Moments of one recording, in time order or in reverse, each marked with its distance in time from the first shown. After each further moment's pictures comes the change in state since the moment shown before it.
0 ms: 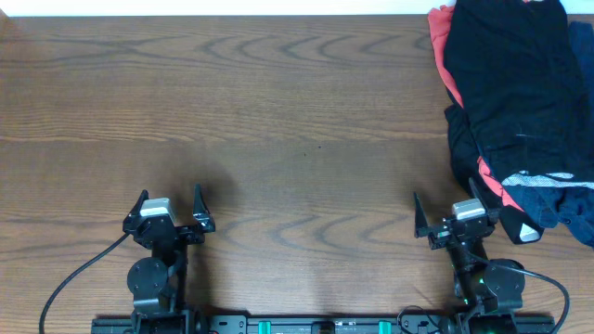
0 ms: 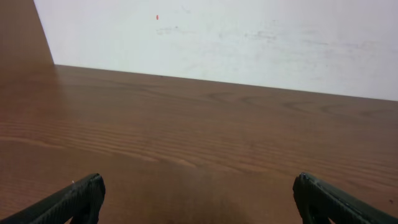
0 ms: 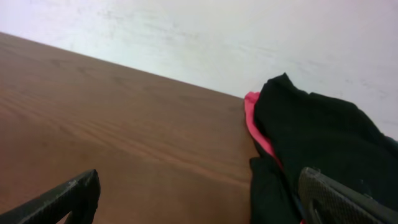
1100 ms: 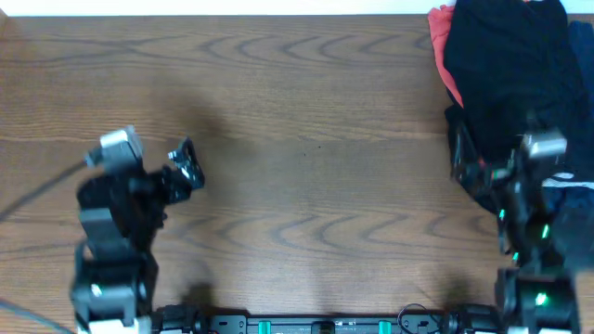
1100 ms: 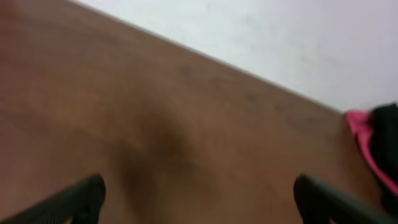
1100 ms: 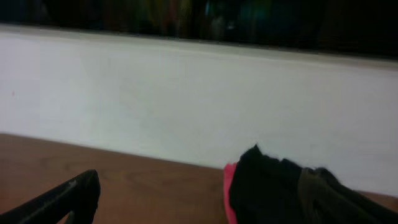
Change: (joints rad) left arm 0.002 0.751 0.834 -0.461 0.102 -0.266; right arm -0.143 0.642 0.658 0.066 -0.108 0.138
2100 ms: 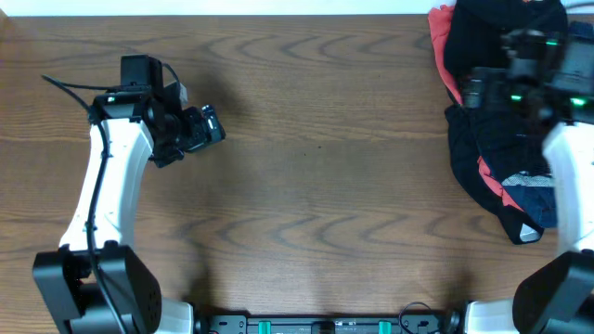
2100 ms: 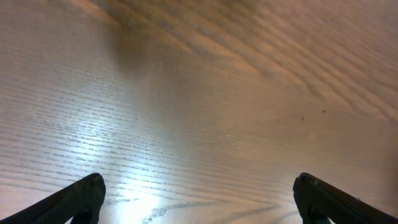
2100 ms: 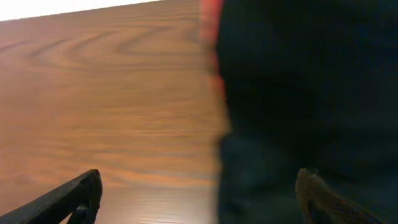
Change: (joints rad) left arm 0.000 0.875 0.499 -0.457 0.191 0.060; right arm -0.212 0.949 0.713 -0.644 -0.039 -0.010
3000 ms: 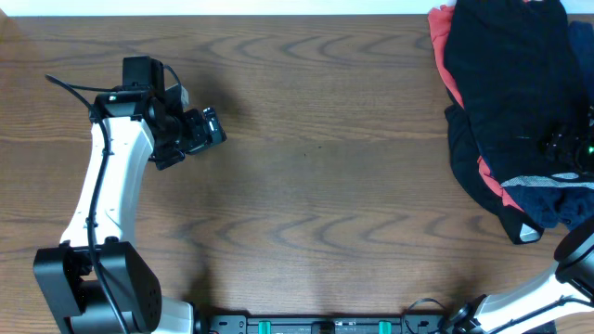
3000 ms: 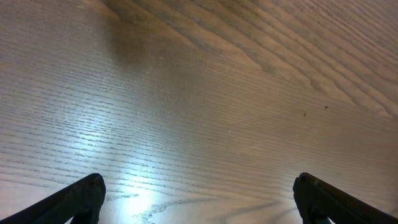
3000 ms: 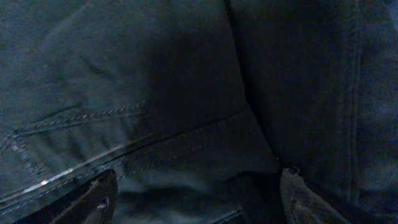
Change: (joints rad) left arm 0.000 0.006 0.000 -0.012 0.004 0.002; right arm -0.447 0.338 0.005 -0.040 -0.056 -0.148
